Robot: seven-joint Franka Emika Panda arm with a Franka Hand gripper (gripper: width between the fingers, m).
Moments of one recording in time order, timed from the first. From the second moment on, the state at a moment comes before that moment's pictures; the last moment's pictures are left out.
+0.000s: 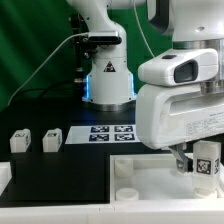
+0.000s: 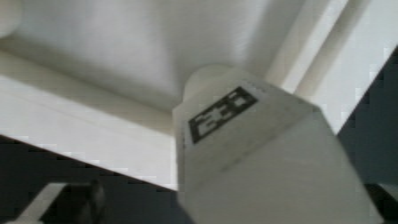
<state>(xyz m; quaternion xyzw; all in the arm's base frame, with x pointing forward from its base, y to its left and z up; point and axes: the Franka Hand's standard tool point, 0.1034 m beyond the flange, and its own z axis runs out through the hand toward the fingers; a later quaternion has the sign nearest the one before) 0.639 0.110 0.076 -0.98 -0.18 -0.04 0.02</state>
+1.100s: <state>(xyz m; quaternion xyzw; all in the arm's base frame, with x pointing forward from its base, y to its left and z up) 0.651 0.120 0.078 -0.93 0.37 -0.02 0.06</state>
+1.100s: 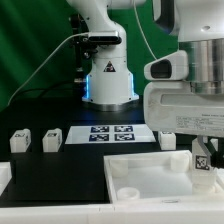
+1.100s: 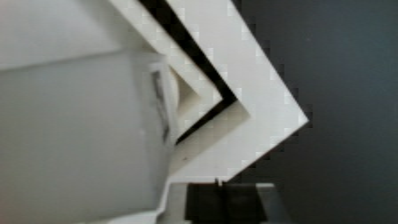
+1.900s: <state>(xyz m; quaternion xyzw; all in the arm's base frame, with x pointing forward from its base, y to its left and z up) 0.654 0.120 0.079 -0.90 0.42 -0.02 0.08</state>
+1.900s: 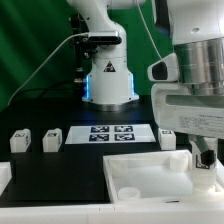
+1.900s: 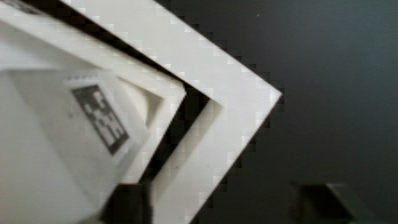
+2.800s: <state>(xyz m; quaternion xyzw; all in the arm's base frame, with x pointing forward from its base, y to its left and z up) 0.645 0.121 0.083 -0.98 -0.18 -0.06 0.01</state>
